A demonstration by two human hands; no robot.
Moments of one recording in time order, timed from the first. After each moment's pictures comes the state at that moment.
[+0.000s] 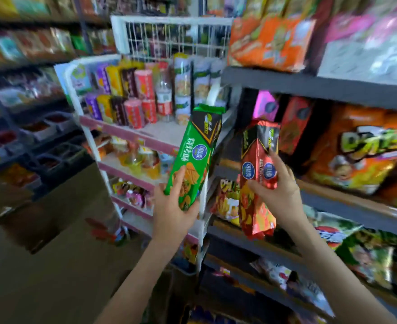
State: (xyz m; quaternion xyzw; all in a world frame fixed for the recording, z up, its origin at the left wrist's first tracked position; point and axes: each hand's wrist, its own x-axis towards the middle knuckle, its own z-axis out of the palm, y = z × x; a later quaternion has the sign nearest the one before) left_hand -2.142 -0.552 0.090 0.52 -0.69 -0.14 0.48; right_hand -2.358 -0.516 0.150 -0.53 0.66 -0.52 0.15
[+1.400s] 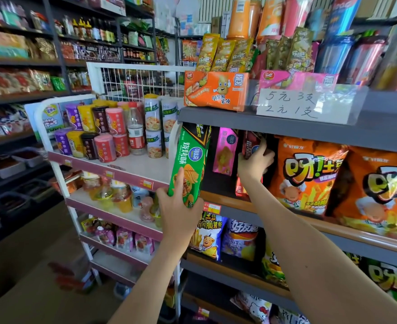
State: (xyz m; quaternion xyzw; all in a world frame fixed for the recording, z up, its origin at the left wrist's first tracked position) left_hand -2.246 -0.583 0.123 0.51 -0.66 -0.20 0.51; right_hand -2.439 -0.654 0.187 -0.35 0.74 -0.57 0.00
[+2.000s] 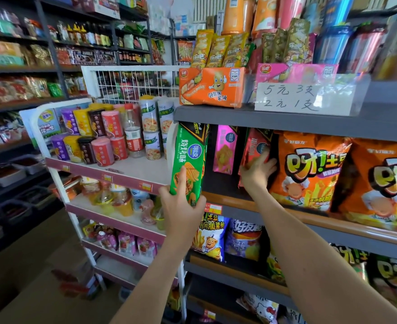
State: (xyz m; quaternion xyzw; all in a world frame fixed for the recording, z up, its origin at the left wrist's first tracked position) left_hand -2.252 -0.595 0.122 0.53 -0.68 -0.17 0.48; right_hand -2.457 -0.652 0.155 -0.37 0.80 -0.48 0.01
